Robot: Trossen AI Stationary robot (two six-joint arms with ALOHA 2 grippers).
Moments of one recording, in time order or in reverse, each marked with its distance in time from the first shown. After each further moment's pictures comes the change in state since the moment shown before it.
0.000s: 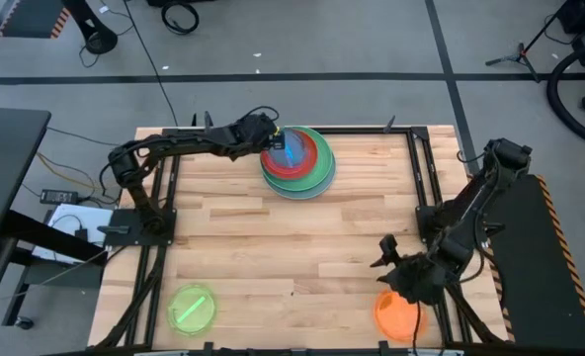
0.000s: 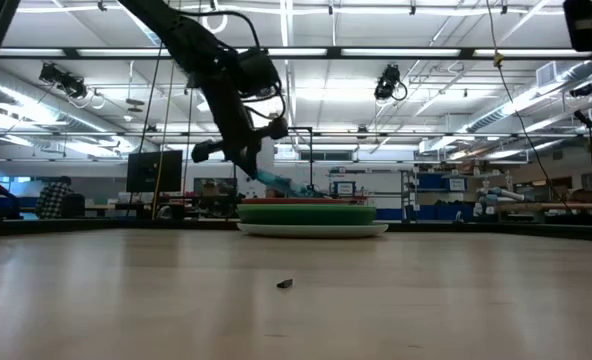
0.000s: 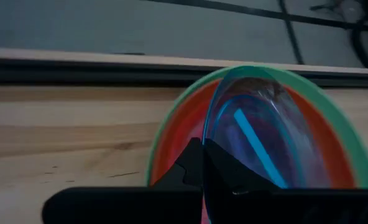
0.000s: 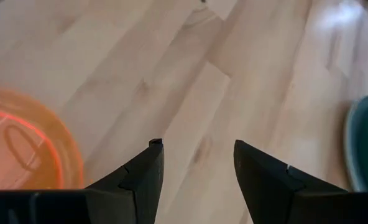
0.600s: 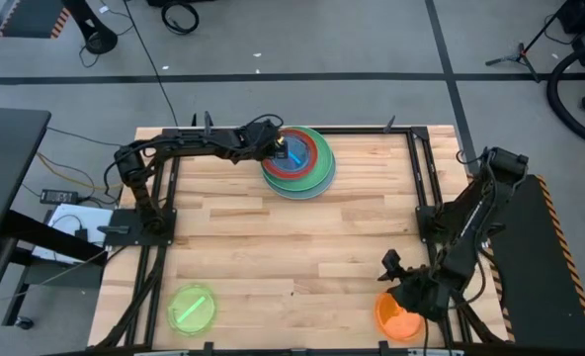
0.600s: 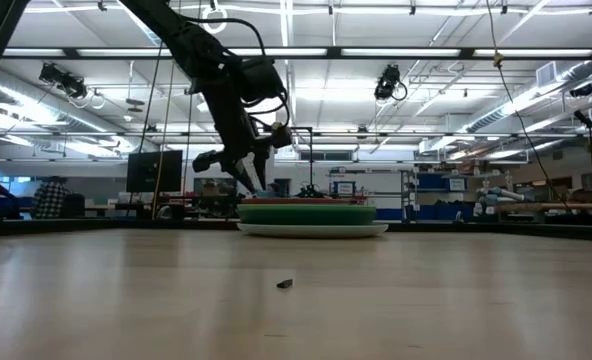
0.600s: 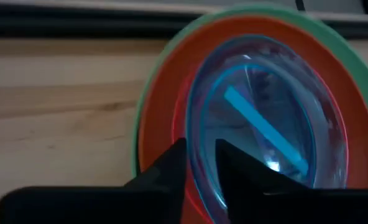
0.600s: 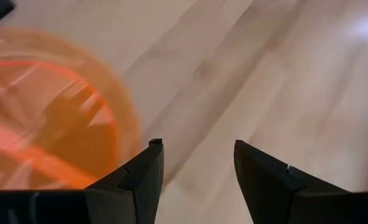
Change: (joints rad) left arm -0.015 0.047 0.000 -0.033 0.099 -0.007; right arm 0.112 0.143 0.025 -0.017 -0.062 0.016
